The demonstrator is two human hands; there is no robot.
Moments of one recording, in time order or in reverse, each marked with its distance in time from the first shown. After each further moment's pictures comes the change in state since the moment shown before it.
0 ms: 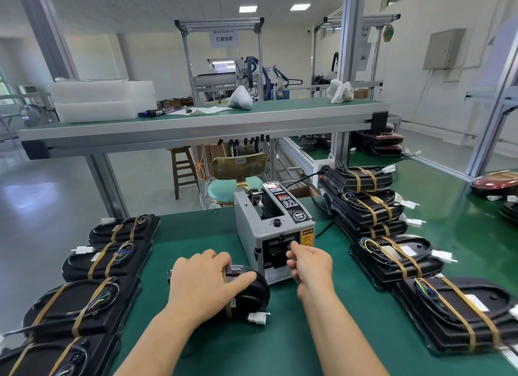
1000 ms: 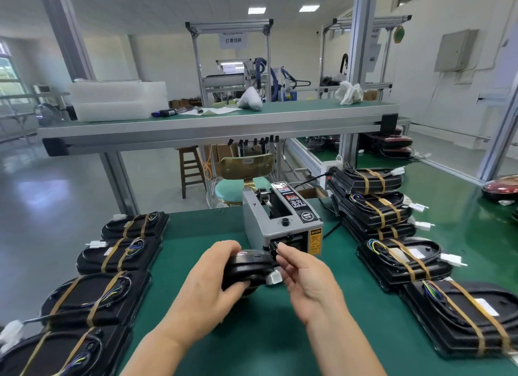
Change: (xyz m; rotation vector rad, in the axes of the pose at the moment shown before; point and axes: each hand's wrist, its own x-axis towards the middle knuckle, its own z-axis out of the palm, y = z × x) left_hand -0.037 -0.009 -0.021 -0.727 0.208 0.319; right_hand -0.073 -0.017 0.002 0.216 -0.313 0.107
